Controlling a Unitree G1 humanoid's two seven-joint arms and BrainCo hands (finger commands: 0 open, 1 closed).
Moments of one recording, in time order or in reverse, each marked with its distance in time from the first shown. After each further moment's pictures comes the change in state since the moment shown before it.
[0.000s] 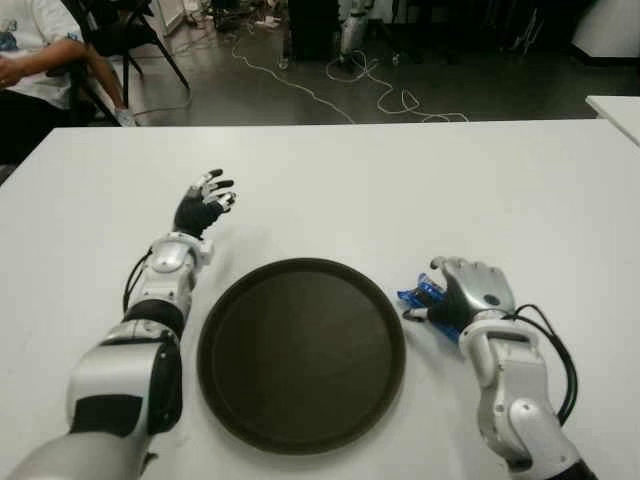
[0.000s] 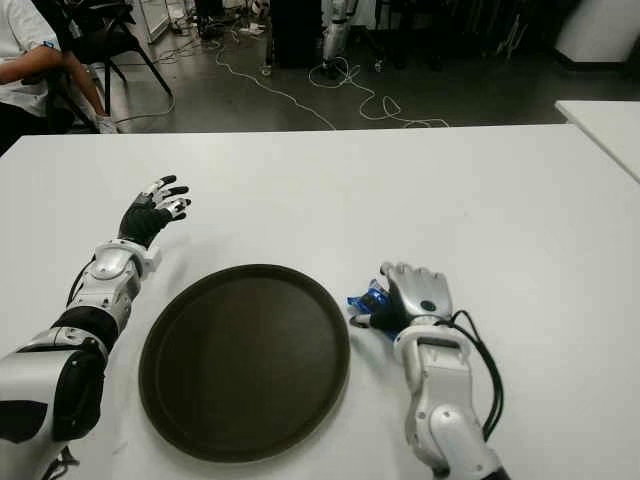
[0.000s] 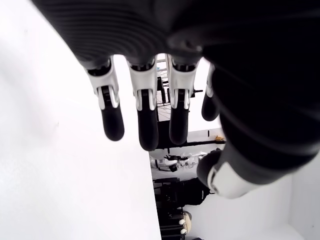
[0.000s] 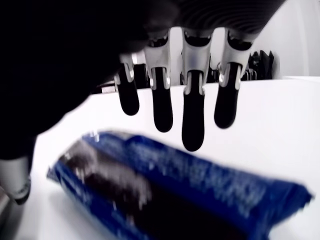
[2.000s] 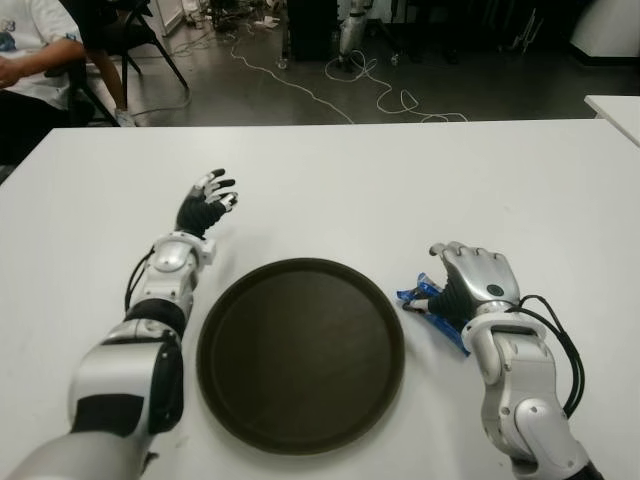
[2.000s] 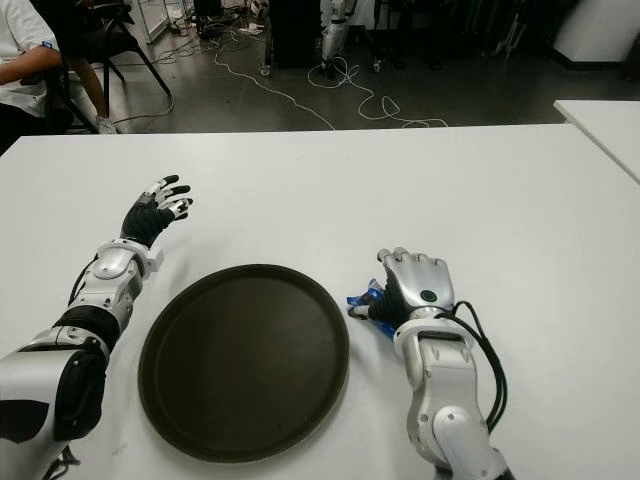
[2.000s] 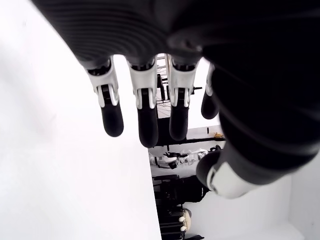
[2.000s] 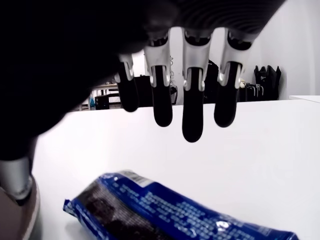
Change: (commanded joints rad) left arm 0.003 0.001 -0.010 0.003 0.009 -0.003 -0.004; right arm 0.013 -0.002 -0.041 -0.118 -0.068 -0.034 0.049
